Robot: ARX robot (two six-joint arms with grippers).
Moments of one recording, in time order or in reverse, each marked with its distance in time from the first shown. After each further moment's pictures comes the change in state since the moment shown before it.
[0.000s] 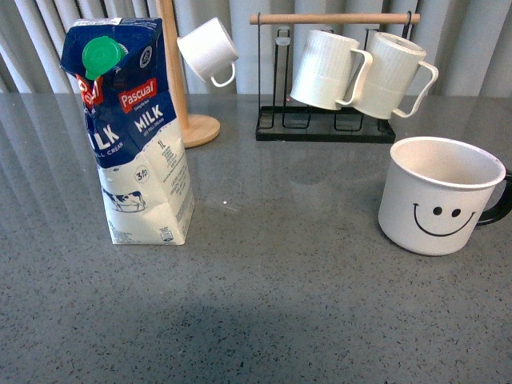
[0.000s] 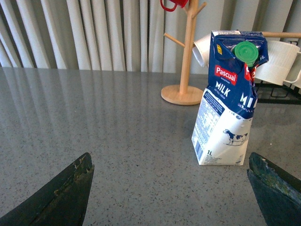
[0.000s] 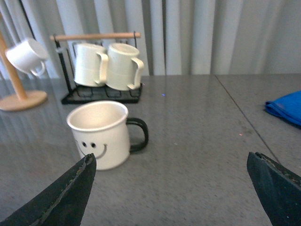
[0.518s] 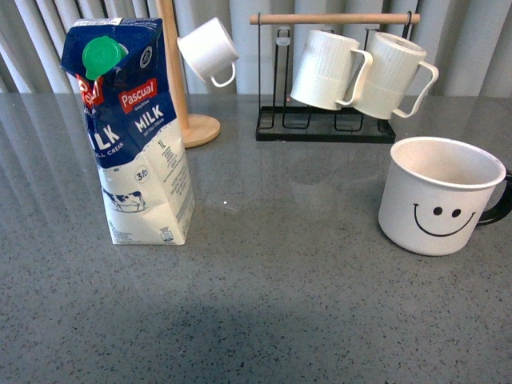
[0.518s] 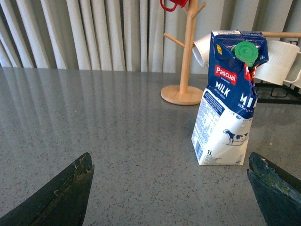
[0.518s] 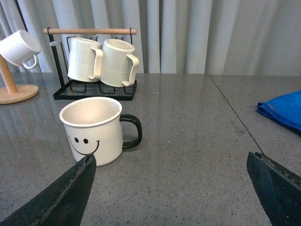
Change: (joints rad) left arm 0.000 0.000 0.000 0.000 0.000 0.000; right arm 0.011 -0.029 -0.001 -0.040 0.030 -0.052
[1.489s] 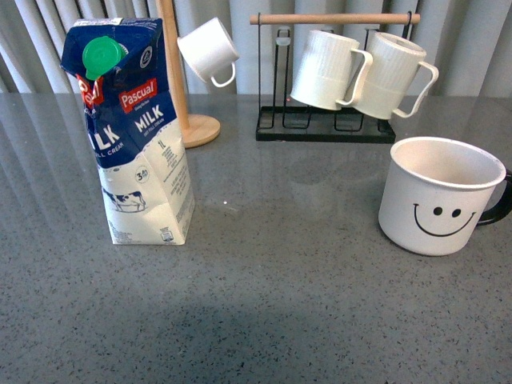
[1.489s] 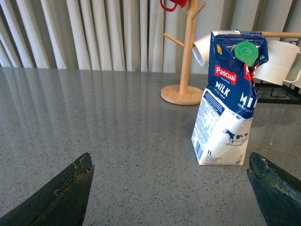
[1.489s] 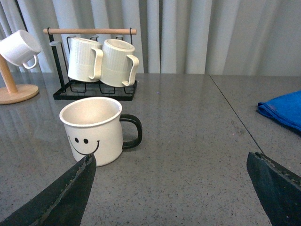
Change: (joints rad) left arm 0.000 0.000 0.000 0.000 0.000 0.000; right arm 0.000 0.000 0.000 0.000 0.000 0.000
